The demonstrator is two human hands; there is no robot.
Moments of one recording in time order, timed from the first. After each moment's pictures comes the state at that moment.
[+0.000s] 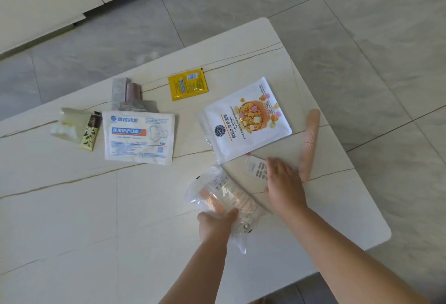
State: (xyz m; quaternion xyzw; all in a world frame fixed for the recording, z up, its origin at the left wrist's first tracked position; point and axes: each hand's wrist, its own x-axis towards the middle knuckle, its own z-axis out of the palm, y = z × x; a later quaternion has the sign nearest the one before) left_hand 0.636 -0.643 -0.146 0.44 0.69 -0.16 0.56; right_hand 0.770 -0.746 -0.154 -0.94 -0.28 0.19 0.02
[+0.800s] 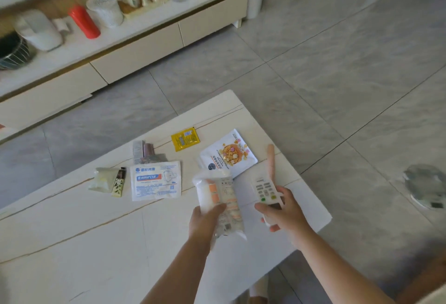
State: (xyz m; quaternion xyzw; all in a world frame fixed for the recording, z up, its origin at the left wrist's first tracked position) left_hand 0.631 -0.604 0.052 0.48 0.55 -0.12 0.67; right_hand 0.718 -0.780 0.074 -0.75 0.15 0.39 0.52
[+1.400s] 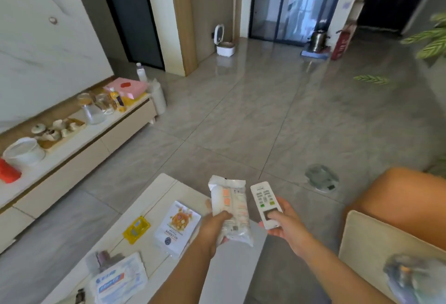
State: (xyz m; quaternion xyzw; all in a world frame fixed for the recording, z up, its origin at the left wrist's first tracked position) left_hand 0.659 -0.713 0.280 0.58 0.27 -0.28 0.71; right_hand 0.636 -0.904 0.290 -0.65 0.28 0.15 0.69
